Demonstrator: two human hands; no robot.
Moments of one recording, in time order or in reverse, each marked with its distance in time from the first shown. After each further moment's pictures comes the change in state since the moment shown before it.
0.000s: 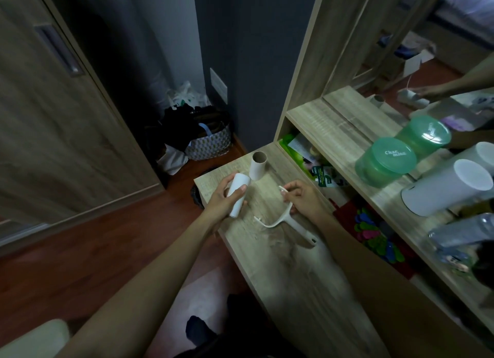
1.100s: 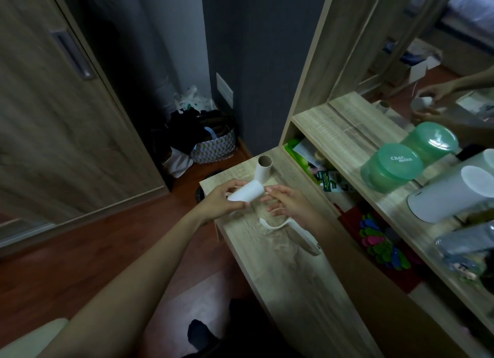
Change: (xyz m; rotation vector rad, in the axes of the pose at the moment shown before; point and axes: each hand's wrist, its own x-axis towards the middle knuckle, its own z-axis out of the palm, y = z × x) left_hand -0.003 0.028 -0.029 0.497 -0.202 0.155; right_hand -0.032 -0.054 0.028 0.296 -0.306 0.057
